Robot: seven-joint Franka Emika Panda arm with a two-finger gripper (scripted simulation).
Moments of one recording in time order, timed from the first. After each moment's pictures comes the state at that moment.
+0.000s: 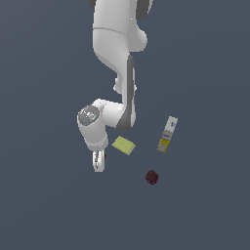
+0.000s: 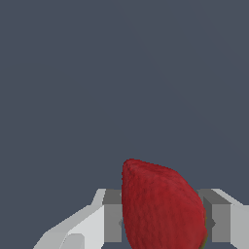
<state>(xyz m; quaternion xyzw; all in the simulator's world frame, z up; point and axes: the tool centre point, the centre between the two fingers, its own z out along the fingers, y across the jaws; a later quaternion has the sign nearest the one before) 0.029 -0.114 0.030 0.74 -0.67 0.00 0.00</state>
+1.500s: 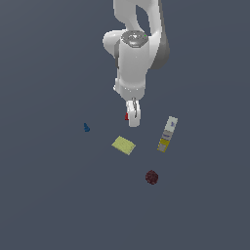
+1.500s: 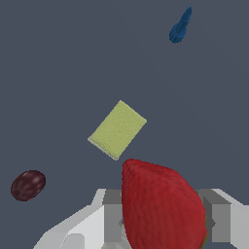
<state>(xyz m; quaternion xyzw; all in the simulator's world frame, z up) -0.070 0.025 0.208 0.74 -0.67 0.00 0.00</state>
